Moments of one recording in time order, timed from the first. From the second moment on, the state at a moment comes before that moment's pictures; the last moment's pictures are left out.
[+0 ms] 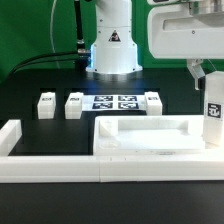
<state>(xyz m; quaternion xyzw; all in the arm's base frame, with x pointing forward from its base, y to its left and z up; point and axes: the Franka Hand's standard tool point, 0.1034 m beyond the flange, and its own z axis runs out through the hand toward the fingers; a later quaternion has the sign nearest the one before) 0.638 0.100 0.113 -0.87 0.48 0.01 0.07</state>
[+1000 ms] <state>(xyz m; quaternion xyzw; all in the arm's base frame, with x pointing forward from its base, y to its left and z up) 0.635 0.110 0.113 -0.94 0.34 -0.01 0.05</state>
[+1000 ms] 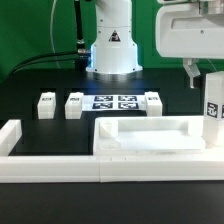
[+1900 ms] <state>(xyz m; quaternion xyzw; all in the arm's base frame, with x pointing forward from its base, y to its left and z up) 0.631 0.113 0.114 -0.99 -0.10 -0.03 0.02</state>
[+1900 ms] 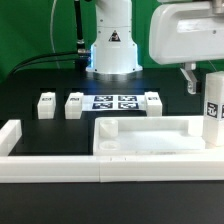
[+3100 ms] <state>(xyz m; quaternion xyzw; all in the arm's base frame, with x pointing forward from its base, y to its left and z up) 0.635 0.109 0.115 -0.99 -0.14 -0.03 0.02</state>
